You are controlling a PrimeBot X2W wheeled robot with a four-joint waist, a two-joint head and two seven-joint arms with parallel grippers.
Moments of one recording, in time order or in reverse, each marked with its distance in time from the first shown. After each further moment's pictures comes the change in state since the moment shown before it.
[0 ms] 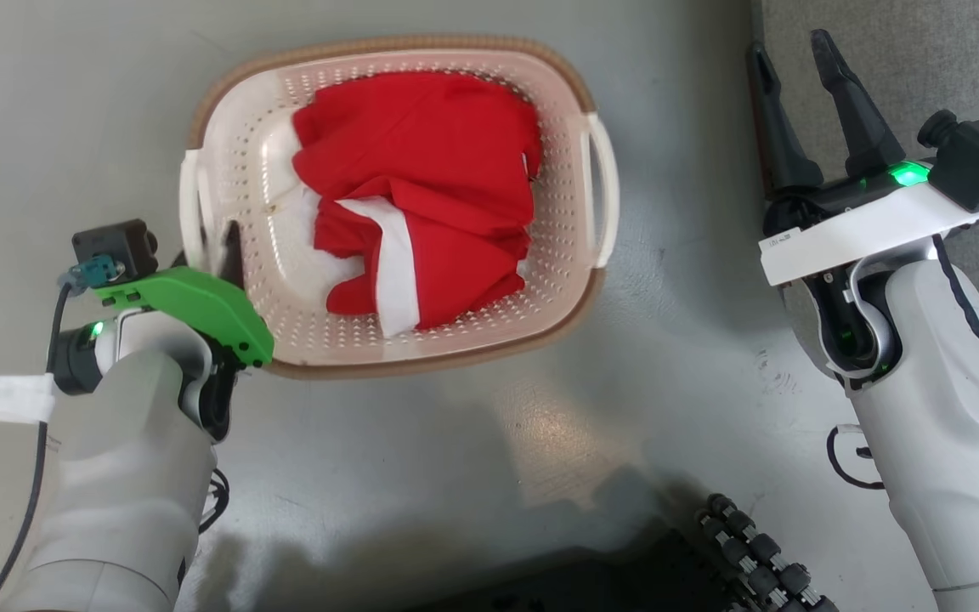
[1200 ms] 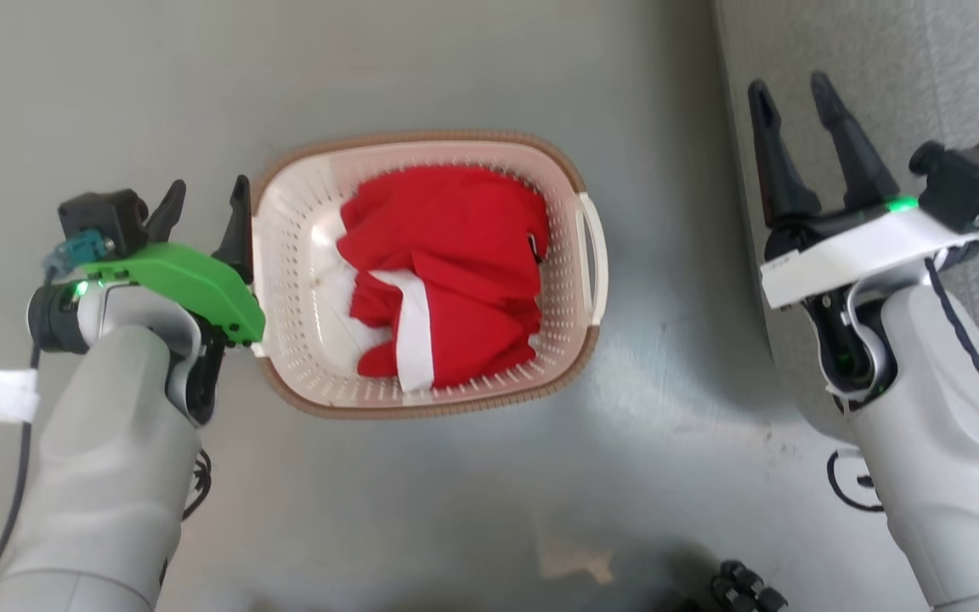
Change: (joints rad) left arm 0.024 0.050 0.000 -0.168 0.058 -0.003 -0.002; right arm 0.024 0.007 -0.015 0.061 0.005 0.000 -0.001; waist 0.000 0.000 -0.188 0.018
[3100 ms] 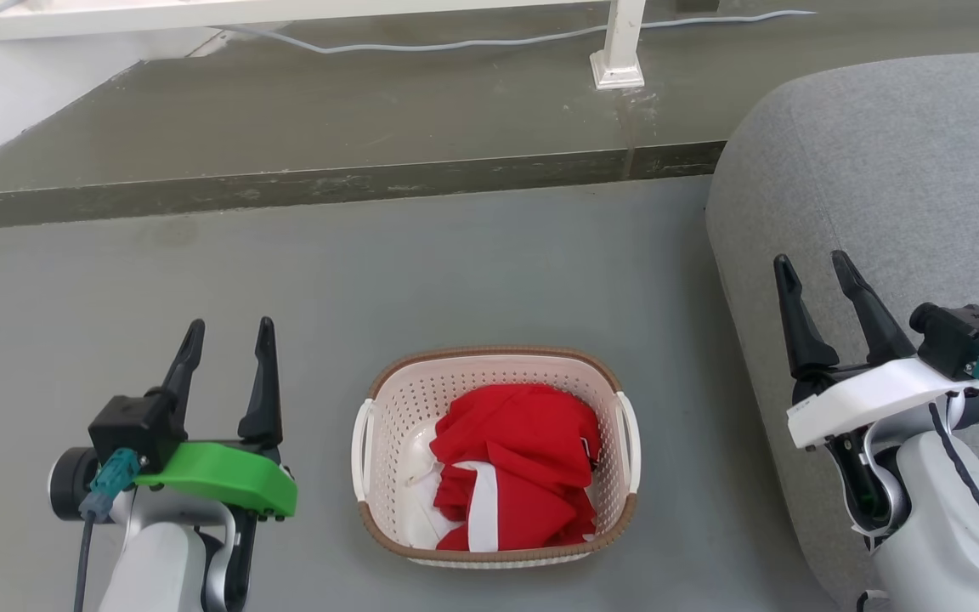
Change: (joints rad) left arm 0.597 -0.045 0.205 -0.687 0.265 0.076 -0.004; right arm 0.286 0.002 -0.087 0.004 -0.077 0.000 0.000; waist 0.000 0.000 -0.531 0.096
